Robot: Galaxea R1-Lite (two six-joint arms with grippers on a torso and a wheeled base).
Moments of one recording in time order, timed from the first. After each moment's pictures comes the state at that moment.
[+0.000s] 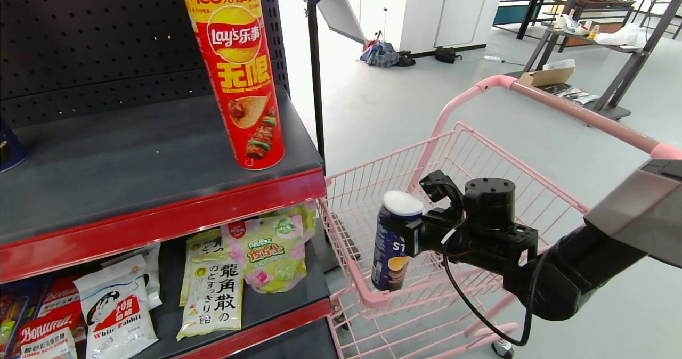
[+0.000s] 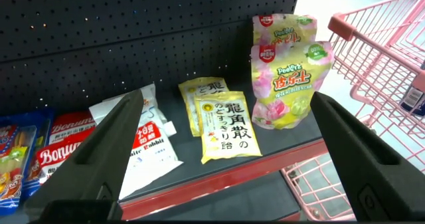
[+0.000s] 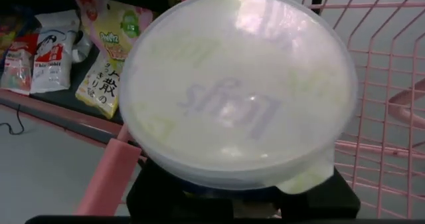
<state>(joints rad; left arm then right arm) 0.00 0.00 0.00 0.00 0.03 0.00 0.49 2.09 -0.70 -1.05 0.26 0.08</state>
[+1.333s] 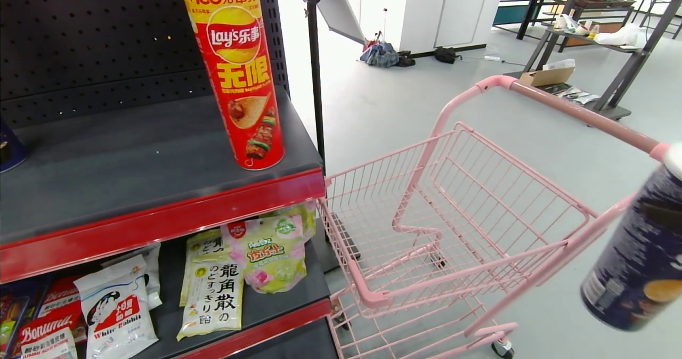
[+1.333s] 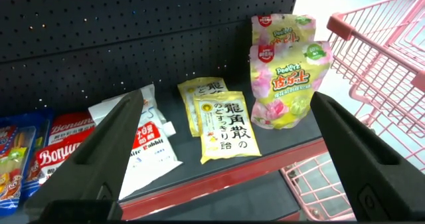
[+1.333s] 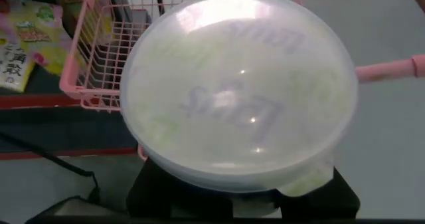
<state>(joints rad) 0.00 0.00 0.00 0.00 0.03 0.00 0.22 0.87 -0.78 0.19 0.08 -0.13</state>
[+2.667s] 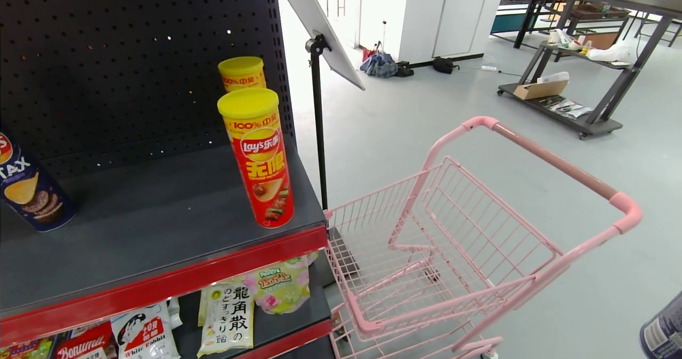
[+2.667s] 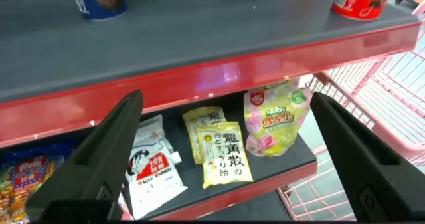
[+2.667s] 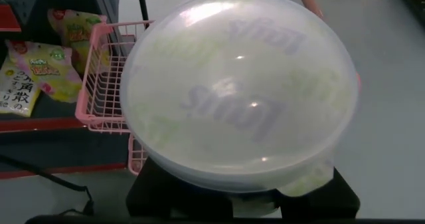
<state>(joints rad) 0.00 0.00 0.00 0.00 0.03 0.00 0.08 0.61 -0.63 0.25 0.07 -0.20</state>
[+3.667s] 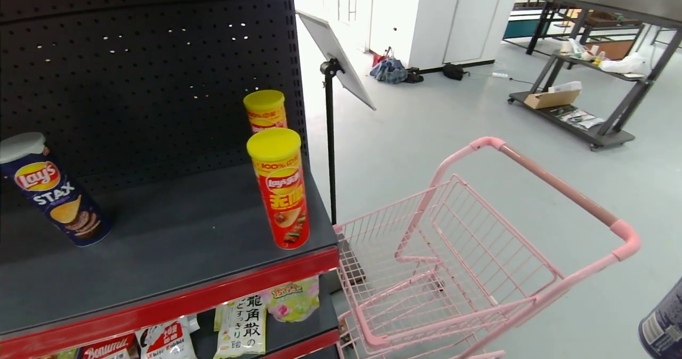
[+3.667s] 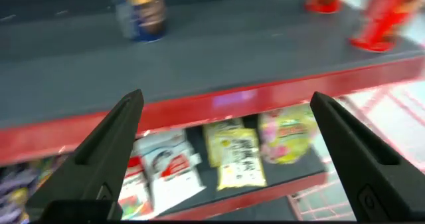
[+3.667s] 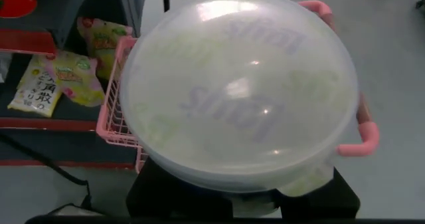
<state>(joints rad) 0.00 0.00 0.00 0.00 0.03 0.00 0.08 0.66 -0.63 0.22 0.06 -0.23</state>
